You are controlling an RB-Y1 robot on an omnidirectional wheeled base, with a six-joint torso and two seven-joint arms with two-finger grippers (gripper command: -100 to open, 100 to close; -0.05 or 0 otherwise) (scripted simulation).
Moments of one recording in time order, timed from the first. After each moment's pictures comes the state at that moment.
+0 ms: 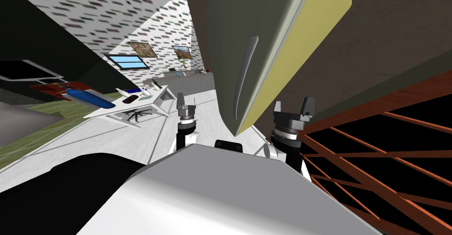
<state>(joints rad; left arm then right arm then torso) 0.54 0.01 0.05 -2.30 -0.04 -0.59 -0.03 0.54 -0.04 0.04 -2.37 0.08 -0.54 -0.12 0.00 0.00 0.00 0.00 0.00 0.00</state>
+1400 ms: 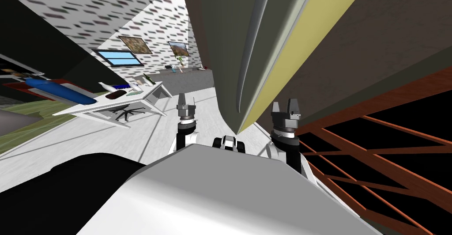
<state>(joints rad) 0.54 0.01 0.05 -2.30 -0.04 -0.59 -0.03 0.52 -0.13 0.01 -2.34 0.14 -0.53 -0.07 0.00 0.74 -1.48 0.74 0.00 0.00</state>
